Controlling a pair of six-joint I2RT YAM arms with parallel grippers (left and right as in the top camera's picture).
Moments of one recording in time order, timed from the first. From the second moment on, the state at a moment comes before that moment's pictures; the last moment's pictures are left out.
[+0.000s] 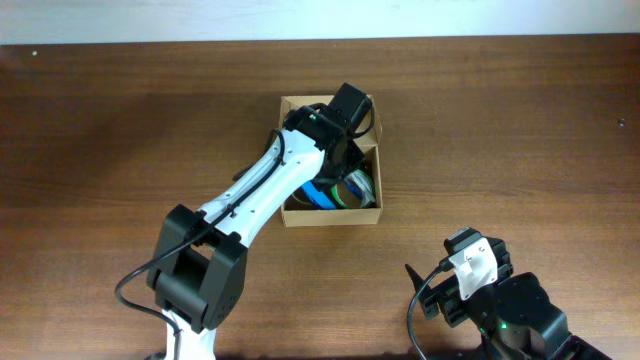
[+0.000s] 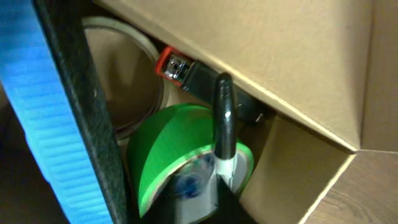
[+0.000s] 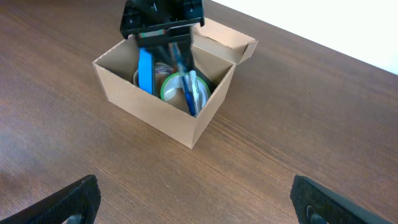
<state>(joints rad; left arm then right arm) -0.62 2.03 1.71 -0.96 0.02 -1.20 0.68 0.41 0.73 -0.86 0.19 0.00</state>
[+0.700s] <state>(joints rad) -0.62 1.99 1.71 -0.95 0.03 -1.23 0.68 0.41 0.73 -0.86 0.19 0.00</state>
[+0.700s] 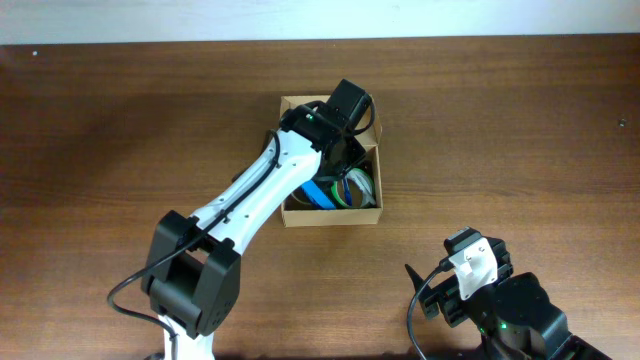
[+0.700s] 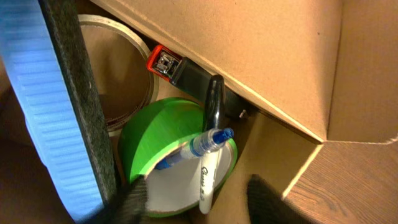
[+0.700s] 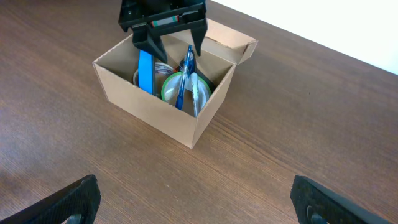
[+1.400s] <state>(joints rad) -0.62 2.06 1.71 -0.95 0.03 -1.20 0.68 0.41 0.73 -0.86 0.19 0.00</state>
